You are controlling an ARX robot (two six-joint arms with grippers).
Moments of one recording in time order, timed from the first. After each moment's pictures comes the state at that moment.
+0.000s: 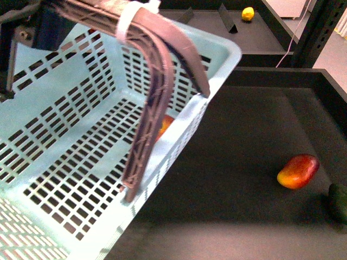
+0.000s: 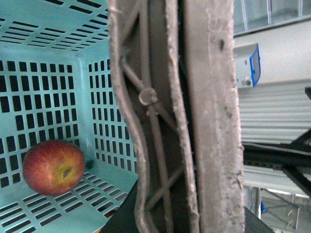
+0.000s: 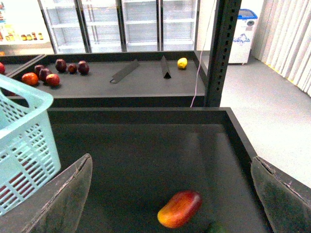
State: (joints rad) left arm -0.40 1.45 0.80 0.26 -0.26 -1.41; right arm 0.00 0.01 0.02 0.00 0.00 0.00
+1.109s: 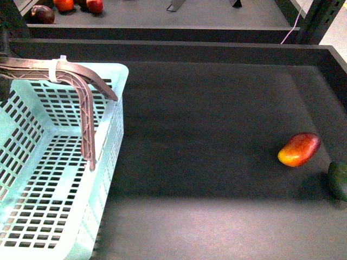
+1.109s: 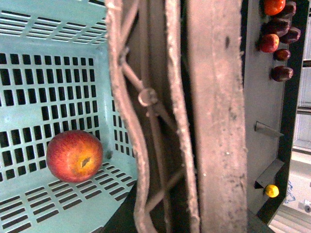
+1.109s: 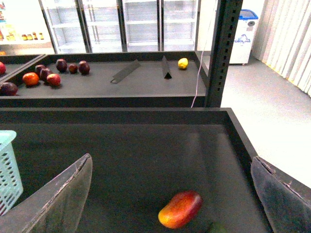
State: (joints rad) left arm -0.16 1.77 0.82 0.21 -0.36 -1.61; right arm 0.00 0.01 0.02 0.00 0.00 0.00
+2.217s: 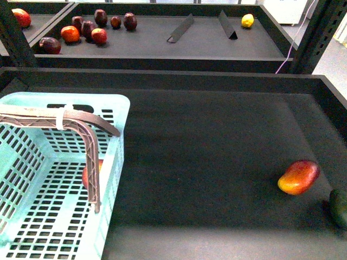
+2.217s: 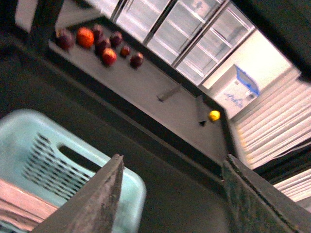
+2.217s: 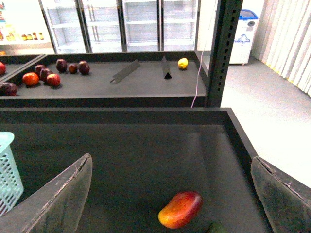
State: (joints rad) left arm -0.19 1.01 0.32 0.68 -0.18 -0.32; right arm 0.00 0.01 0.02 0.00 0.00 0.00
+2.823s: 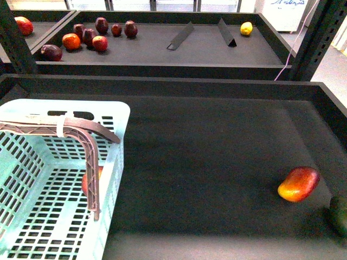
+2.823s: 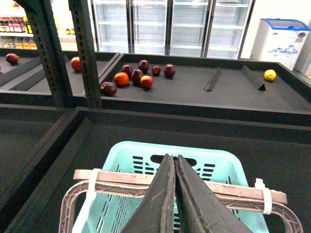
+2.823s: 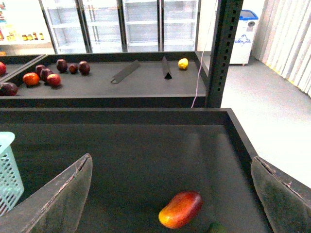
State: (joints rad) left arm 0.00 0.65 0.08 0.57 0.00 -0.01; right arm 0.00 0.01 0.02 0.00 0.00 0.00
